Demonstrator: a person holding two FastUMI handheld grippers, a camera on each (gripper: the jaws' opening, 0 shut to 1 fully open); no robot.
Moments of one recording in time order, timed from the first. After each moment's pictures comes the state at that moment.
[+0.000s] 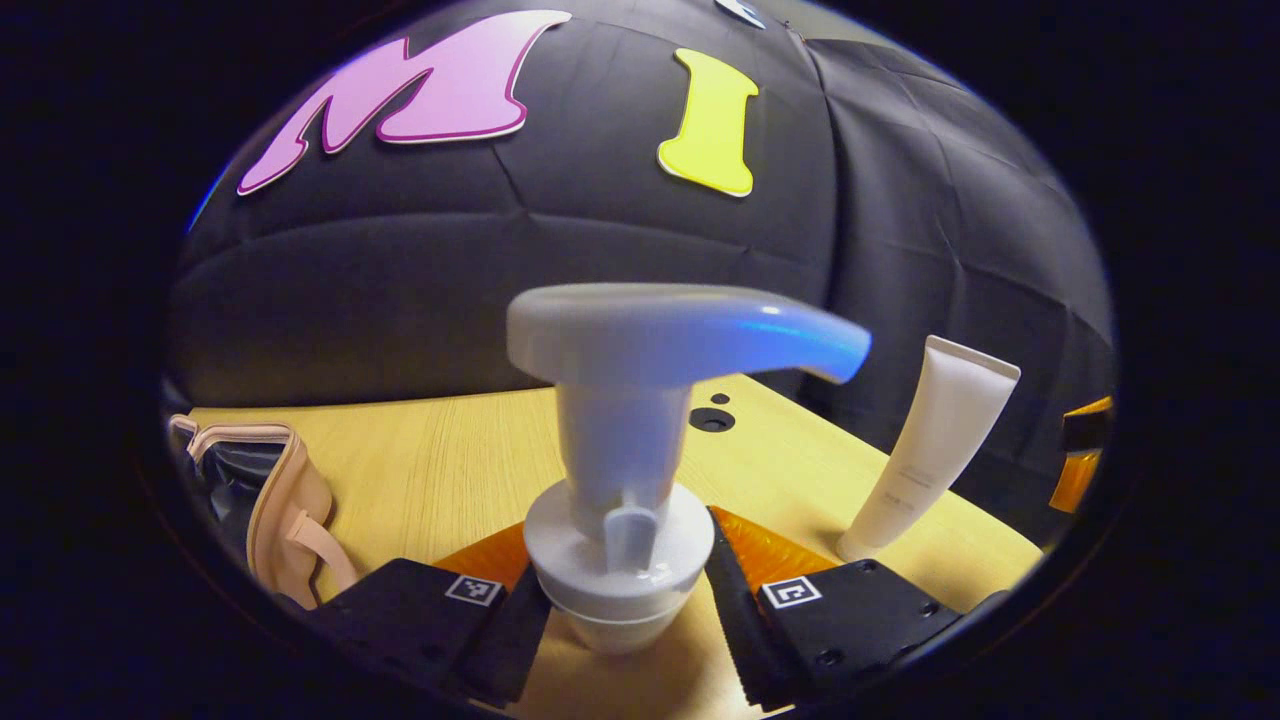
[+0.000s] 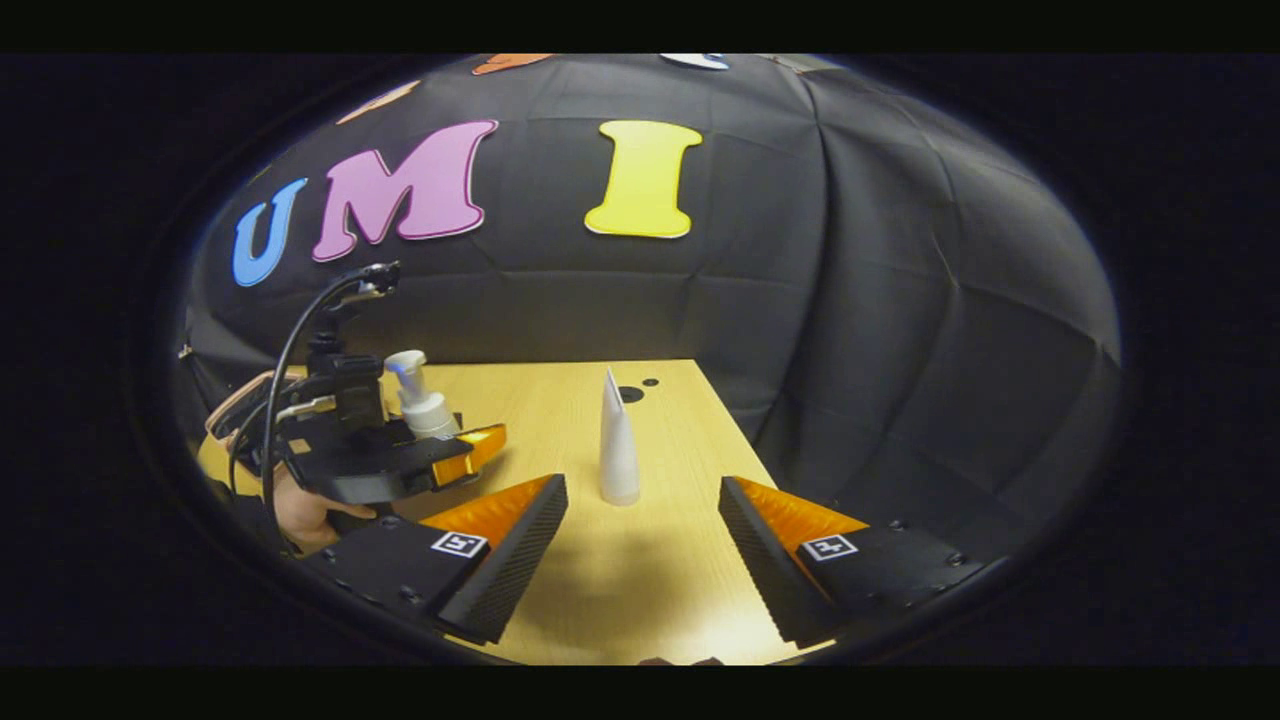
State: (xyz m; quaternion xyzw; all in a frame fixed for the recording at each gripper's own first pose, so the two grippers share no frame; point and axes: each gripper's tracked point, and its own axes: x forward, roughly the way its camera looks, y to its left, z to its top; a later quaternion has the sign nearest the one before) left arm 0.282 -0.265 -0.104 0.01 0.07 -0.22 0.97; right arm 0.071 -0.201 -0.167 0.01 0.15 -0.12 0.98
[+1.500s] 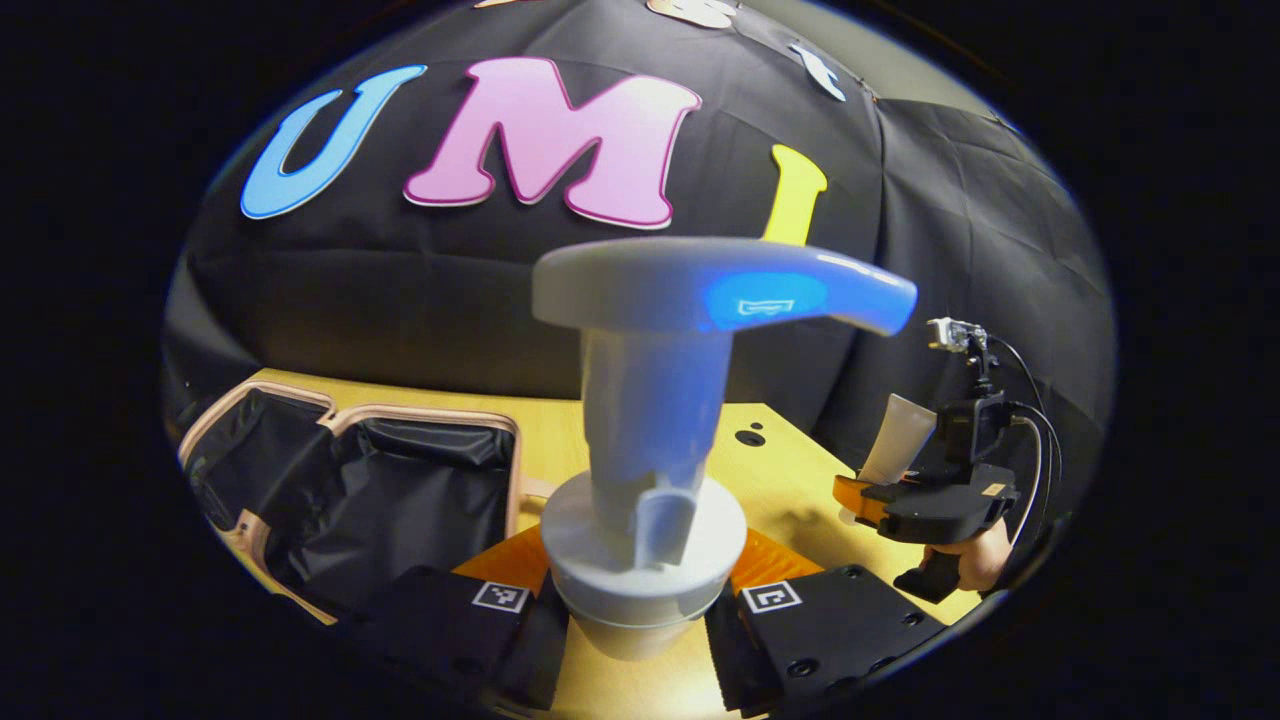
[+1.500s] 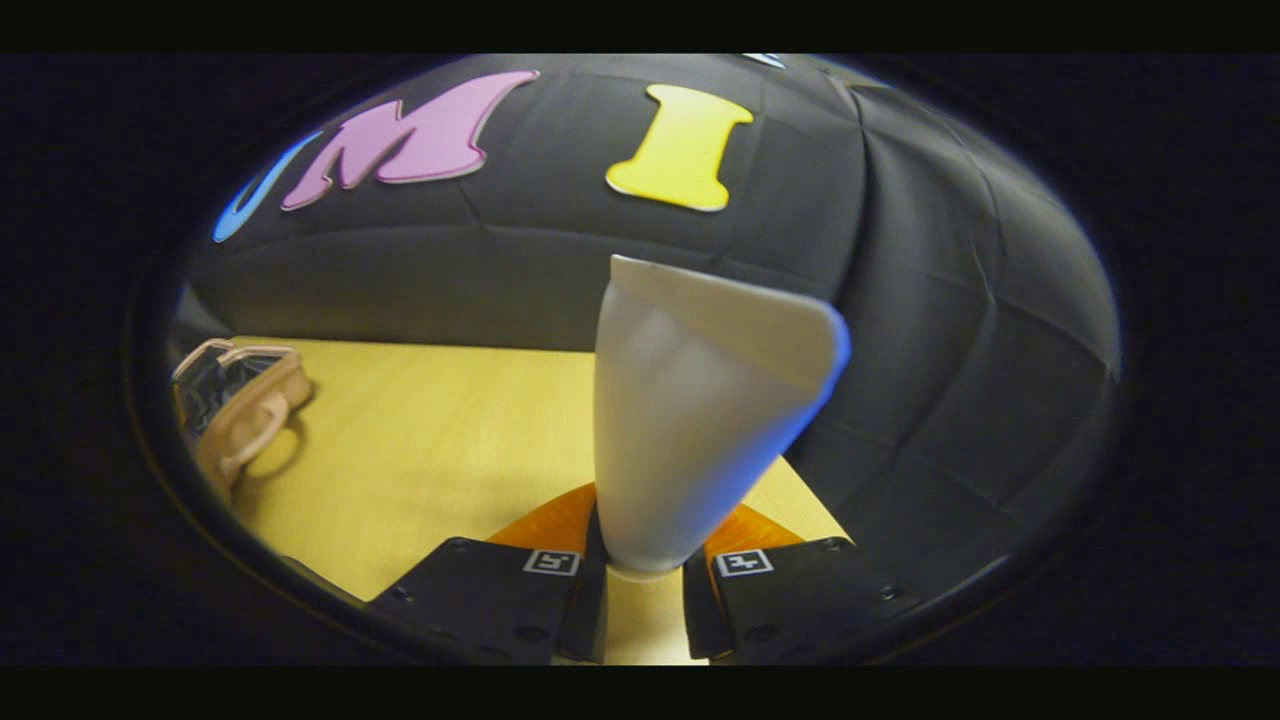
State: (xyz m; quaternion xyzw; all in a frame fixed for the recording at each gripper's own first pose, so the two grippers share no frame) left arm 0.134 -0.080 -0.039 -0.09 0.06 -0.17 0.98; right arm 0.154 -0.170 -0.197 -0.05 0.15 -0.16 0.97
